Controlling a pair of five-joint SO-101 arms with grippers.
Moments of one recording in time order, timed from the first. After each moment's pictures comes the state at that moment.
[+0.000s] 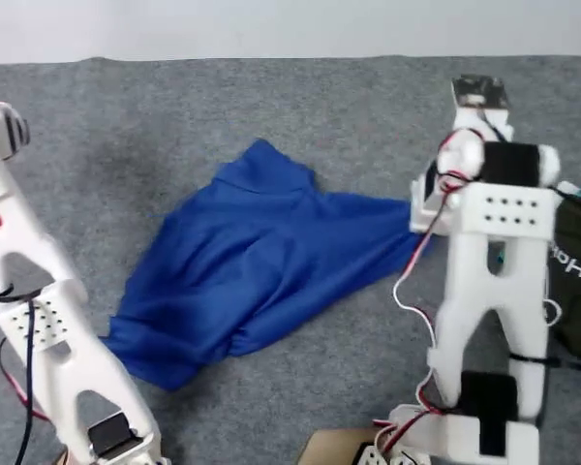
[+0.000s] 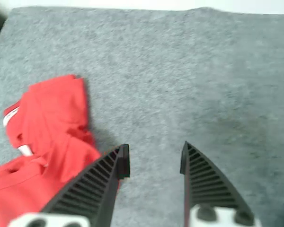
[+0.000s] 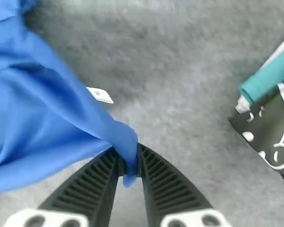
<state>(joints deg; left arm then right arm) -30.9 49.4 -88.0 99.0 -9.6 3.6 -8.1 -7.6 100.4 1.6</state>
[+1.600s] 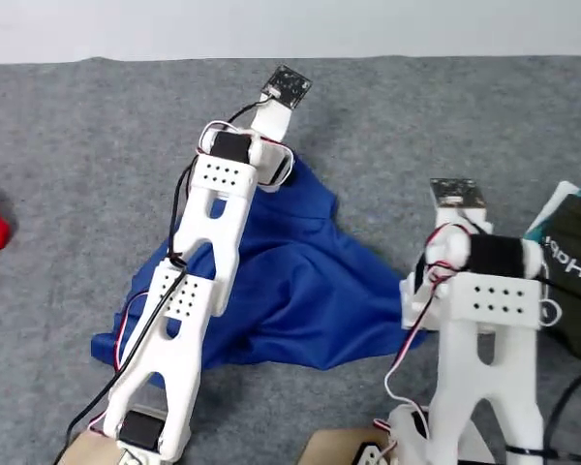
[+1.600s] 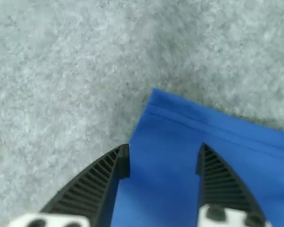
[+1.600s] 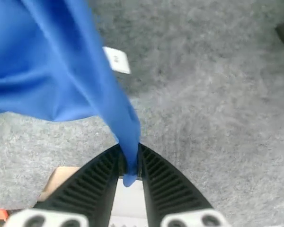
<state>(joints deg) 12.1 71.9 -78.0 78.6 -9.4 1.5 -32.9 29.6 100.4 4.5</state>
